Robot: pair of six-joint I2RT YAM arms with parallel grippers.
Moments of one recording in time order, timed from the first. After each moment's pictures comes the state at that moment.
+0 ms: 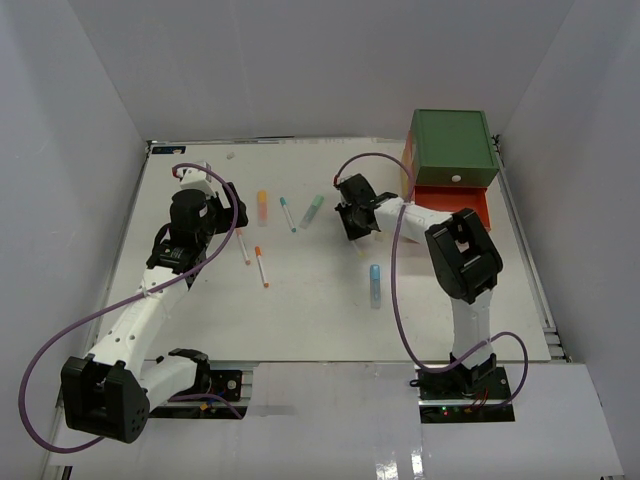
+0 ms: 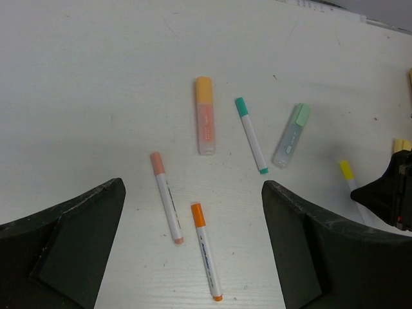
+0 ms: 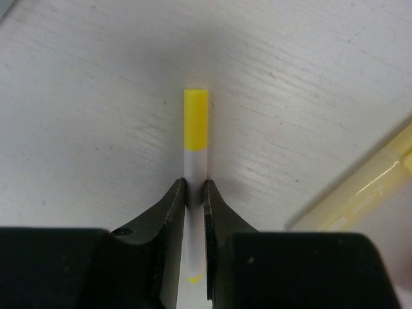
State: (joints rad) left arm -0.23 1.07 0.83 -0.13 -0.15 -0.30; right arm 0.61 2.03 1.41 -0.39 0.09 0.13
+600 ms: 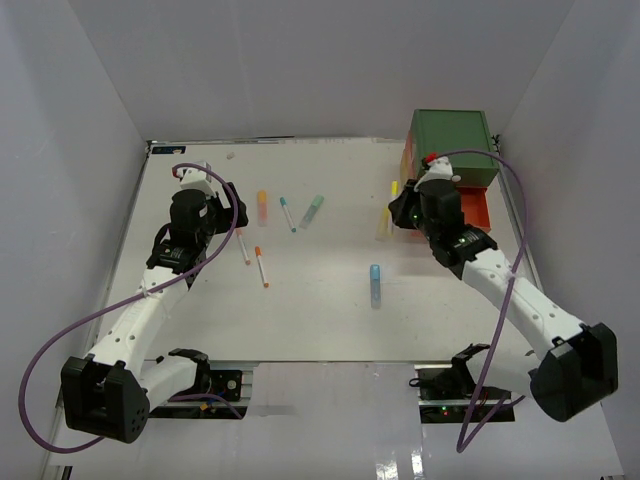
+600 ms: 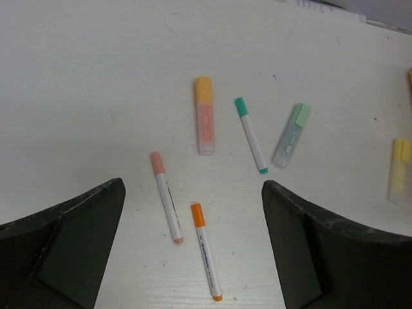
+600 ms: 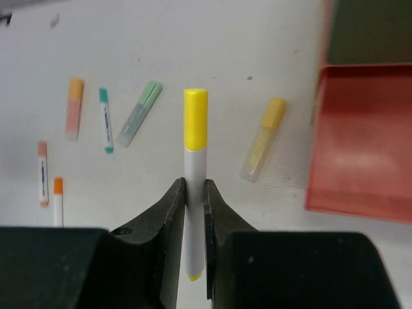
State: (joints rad) left arm -0.23 1.07 0.83 -0.13 -0.15 -0.30; right arm 0.51 1.21 0.97 -0.18 0.15 0.40
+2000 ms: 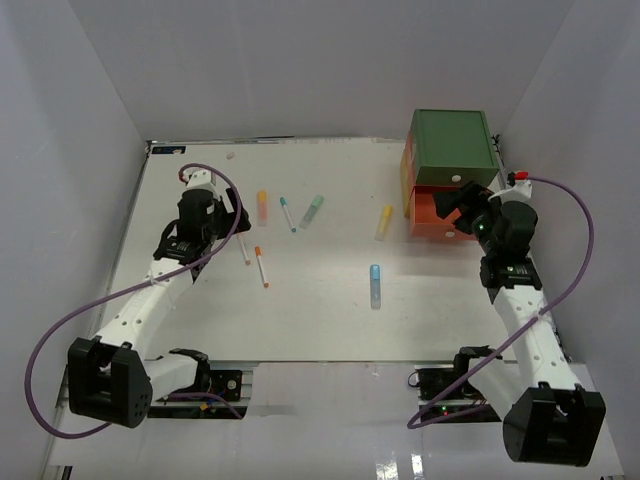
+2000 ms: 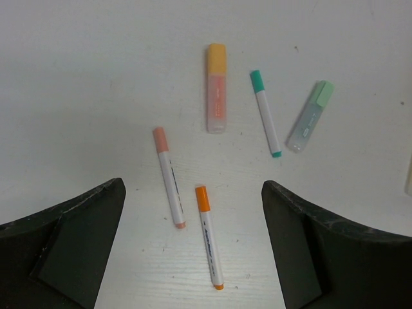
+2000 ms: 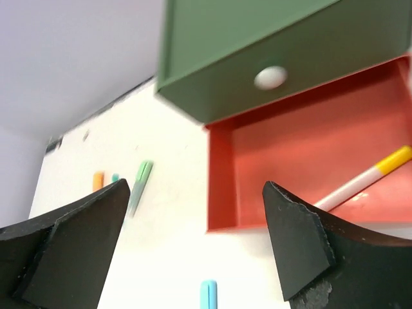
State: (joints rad) left arm -0.23 1.12 0.83 -0.17 -0.15 -0.34; right arm -0.02 0.98 0.72 0.05 -0.16 0.59
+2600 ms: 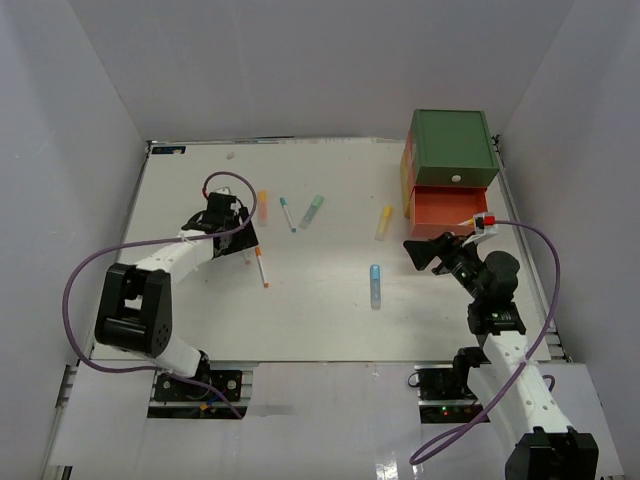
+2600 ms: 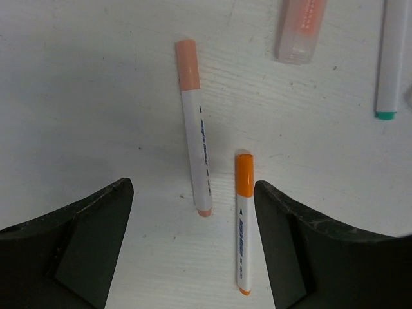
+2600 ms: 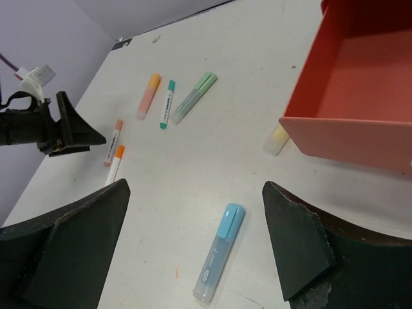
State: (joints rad) left arm -0.22 1.48 0.87 -0.28 -0.15 -0.44; right arm 0.04 0.64 0.30 0.26 -0.48 0.52
